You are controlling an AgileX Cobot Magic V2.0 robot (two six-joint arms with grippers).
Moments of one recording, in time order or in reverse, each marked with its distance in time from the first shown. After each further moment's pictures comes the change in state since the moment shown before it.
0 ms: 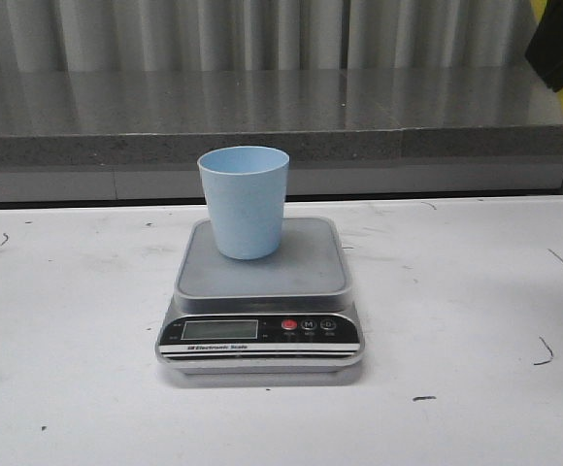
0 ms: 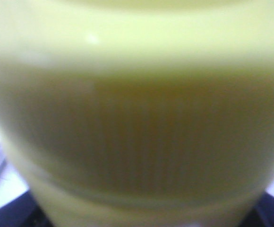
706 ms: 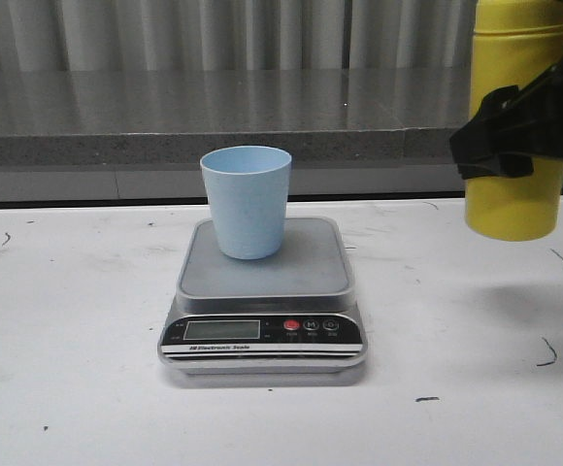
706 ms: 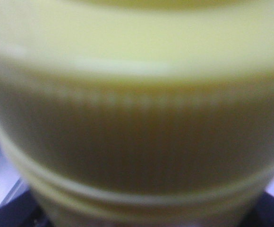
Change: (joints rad) left arm 0.000 0.000 0.000 0.000 0.000 0.000; right arm 0.059 0.189 0.390 0.114 -0.894 0.002
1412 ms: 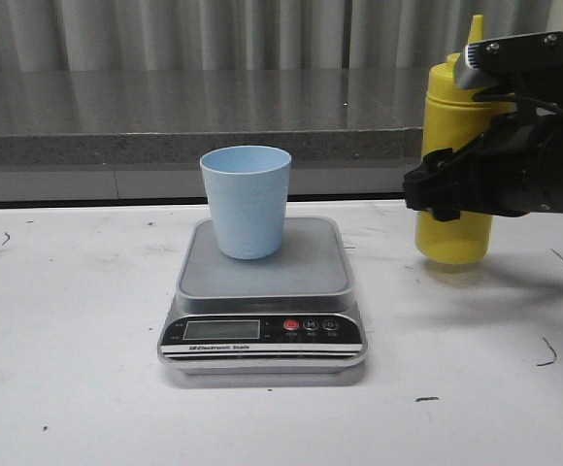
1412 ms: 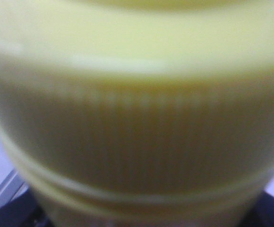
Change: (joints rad) left arm 0.000 0.000 0.000 0.000 0.000 0.000; right arm 0.001 0.398 -0.106 0.002 -0.372 0.034
